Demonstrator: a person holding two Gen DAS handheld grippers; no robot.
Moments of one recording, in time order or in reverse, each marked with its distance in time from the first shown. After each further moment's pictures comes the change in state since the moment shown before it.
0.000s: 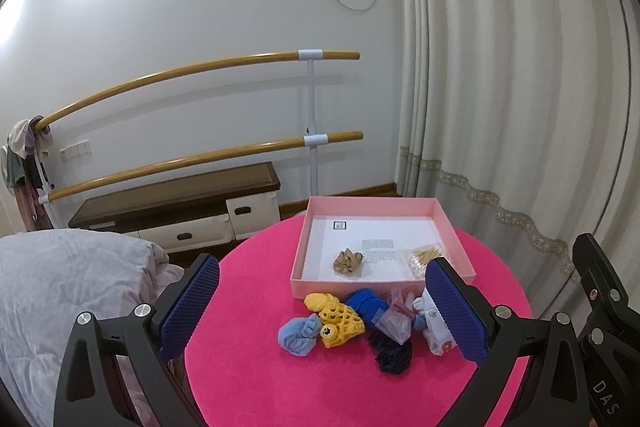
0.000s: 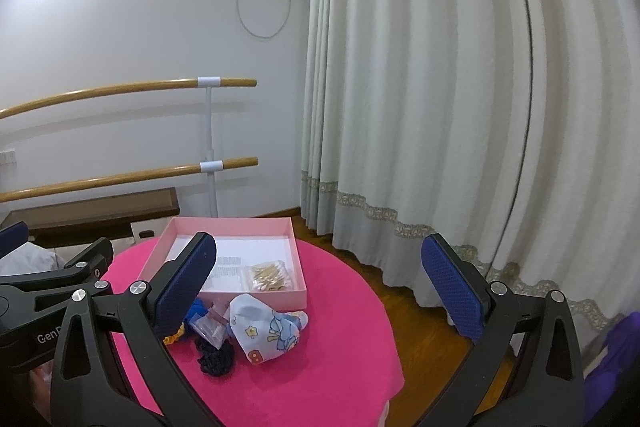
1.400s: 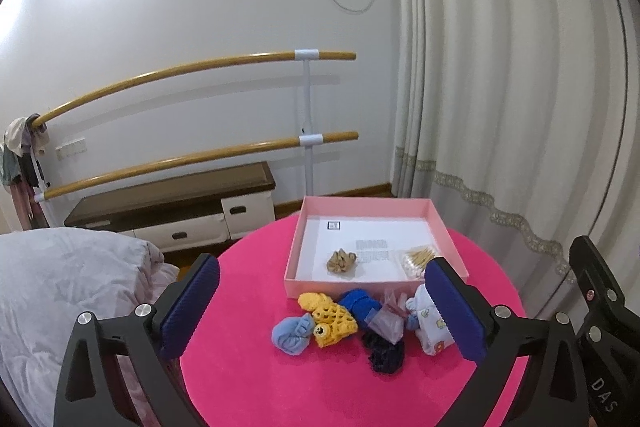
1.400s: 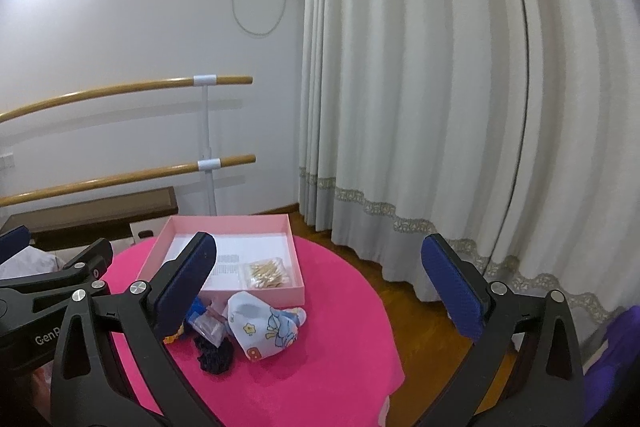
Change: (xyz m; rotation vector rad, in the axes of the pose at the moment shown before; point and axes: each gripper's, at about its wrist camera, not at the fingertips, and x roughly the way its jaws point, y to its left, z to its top) left arm -0.010 -0.003 0.011 -0.007 -0.013 -0.023; right arm 0.001 -0.004 -0.002 0.019 0.006 -0.009
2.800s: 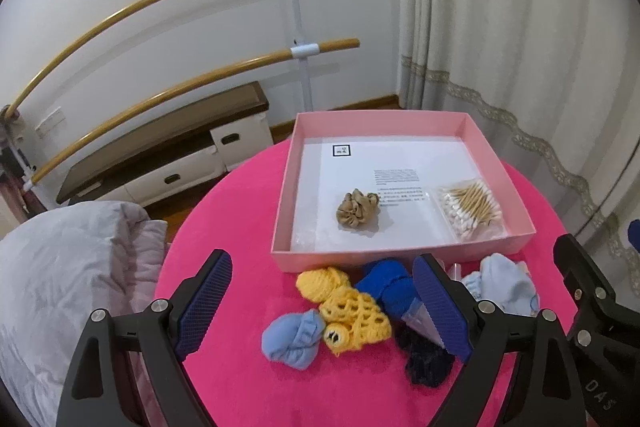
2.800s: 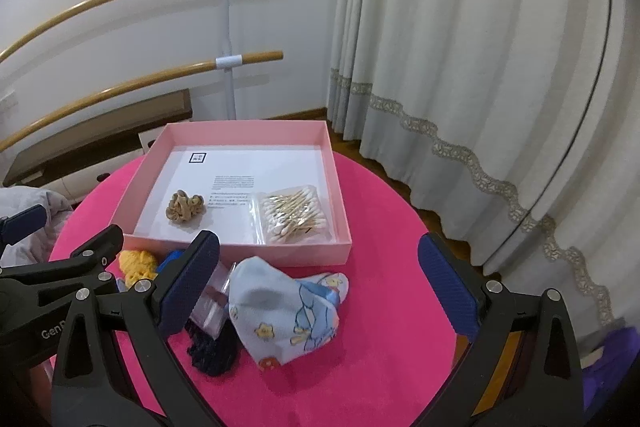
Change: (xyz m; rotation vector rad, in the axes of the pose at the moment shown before) left arm 0.177 -0.005 0.022 0.080 0.328 0.016; right arm 0.144 0.045 -0.025 -0.090 0.379 0.091
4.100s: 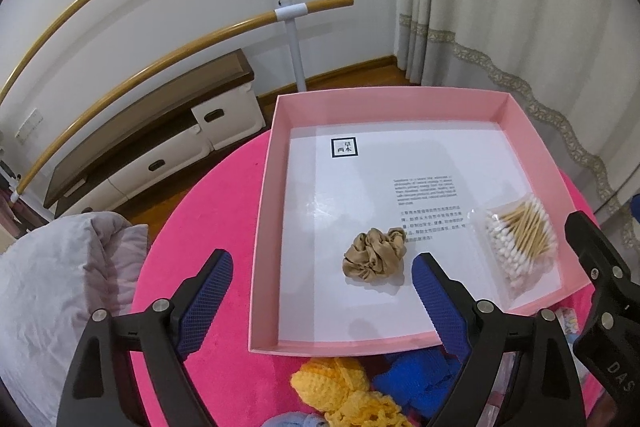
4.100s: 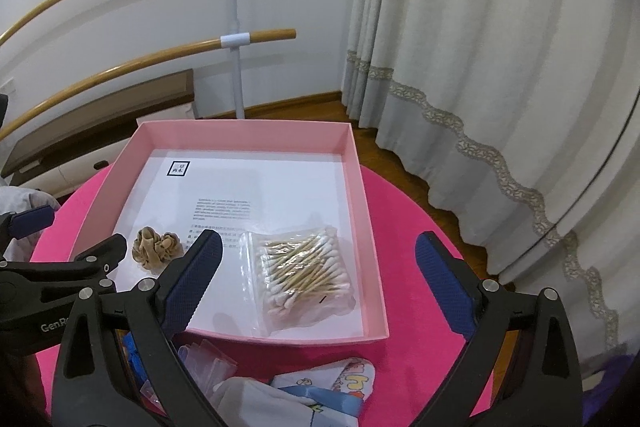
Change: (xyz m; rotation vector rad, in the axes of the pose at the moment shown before) left arm 0.153 -0.007 0.075 0.060 0.152 -0.019; right arm 0.111 0.014 0.045 -0.032 0.086 0.041
